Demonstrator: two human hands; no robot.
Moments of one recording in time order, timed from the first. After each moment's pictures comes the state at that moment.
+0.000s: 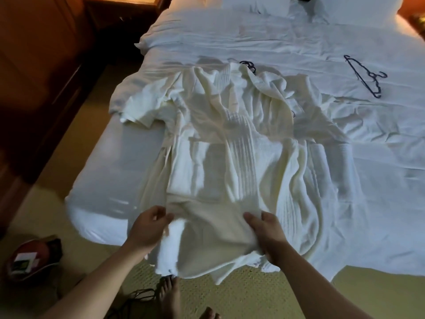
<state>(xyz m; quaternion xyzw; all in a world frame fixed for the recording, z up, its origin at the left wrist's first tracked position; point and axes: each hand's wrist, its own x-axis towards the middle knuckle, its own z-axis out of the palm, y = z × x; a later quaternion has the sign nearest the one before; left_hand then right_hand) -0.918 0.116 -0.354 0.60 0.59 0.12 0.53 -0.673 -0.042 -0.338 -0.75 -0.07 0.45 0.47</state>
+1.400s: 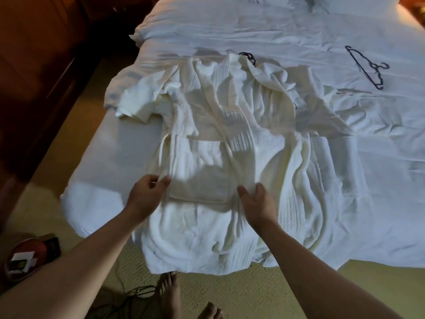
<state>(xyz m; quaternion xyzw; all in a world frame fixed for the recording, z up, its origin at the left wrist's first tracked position) -0.889 0.173 -0.347 0.63 0.60 0.15 0.47 -0.675 0.006 -0.339 -0.87 -0.23 0.29 0.32</state>
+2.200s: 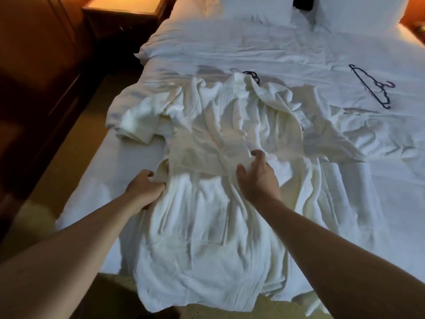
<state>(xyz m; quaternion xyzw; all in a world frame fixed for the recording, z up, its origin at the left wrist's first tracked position) -0.856 0.275 -0.346 0.61 0.65 0.02 0.45 -0.626 0.118 -0.296 -0.87 -0.37 0.15 0.28</state>
